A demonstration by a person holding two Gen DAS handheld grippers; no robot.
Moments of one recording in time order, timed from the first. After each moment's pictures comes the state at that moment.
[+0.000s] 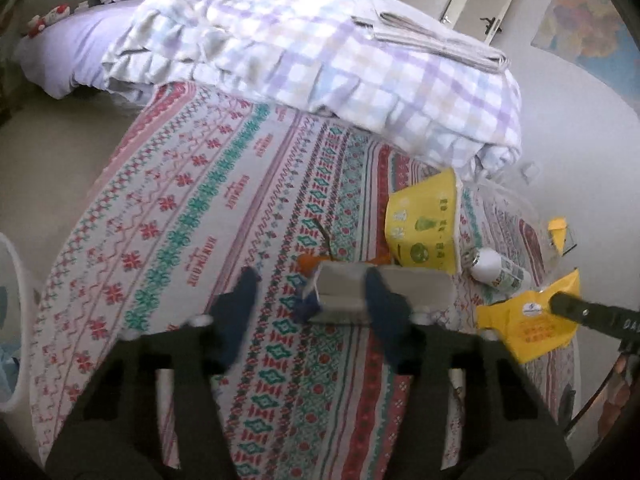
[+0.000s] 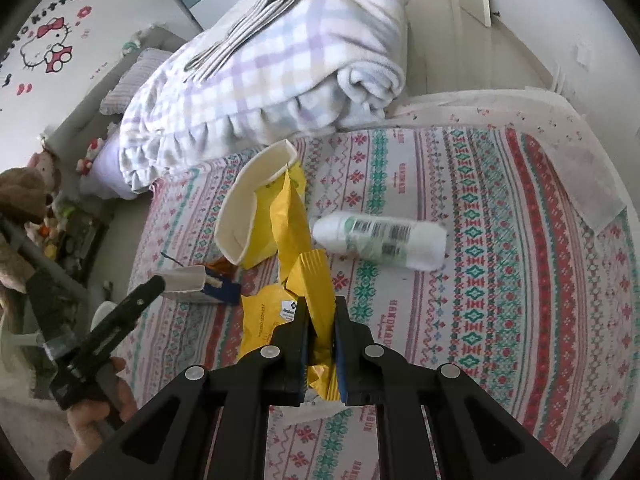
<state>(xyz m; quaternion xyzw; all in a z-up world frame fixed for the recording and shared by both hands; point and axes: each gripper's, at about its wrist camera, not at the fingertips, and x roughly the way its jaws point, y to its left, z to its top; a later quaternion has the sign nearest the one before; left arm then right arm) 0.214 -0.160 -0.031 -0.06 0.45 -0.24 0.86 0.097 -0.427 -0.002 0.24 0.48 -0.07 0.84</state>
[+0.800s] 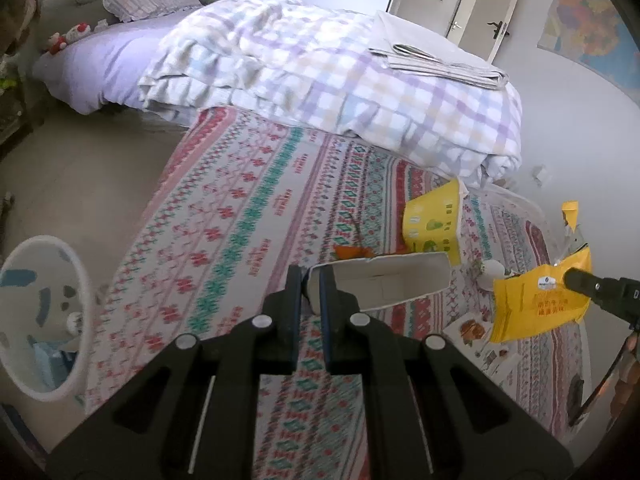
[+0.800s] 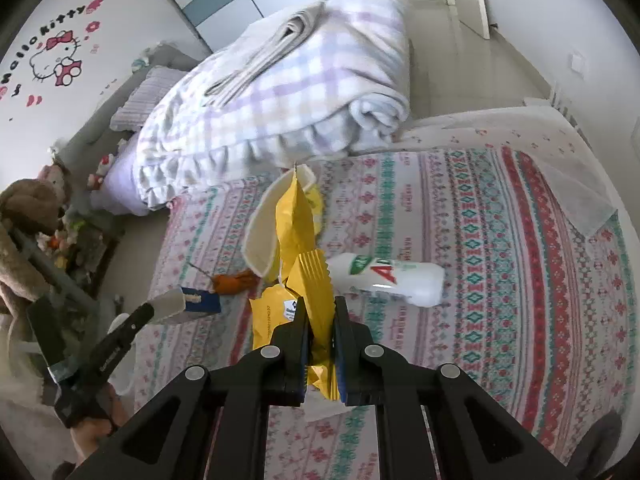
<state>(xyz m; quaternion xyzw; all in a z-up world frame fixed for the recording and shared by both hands) 0.187 -0.118 0.001 -0.03 0.42 -0.20 0.88 0.093 -0.412 0.022 0.25 0.44 -0.07 0.86</state>
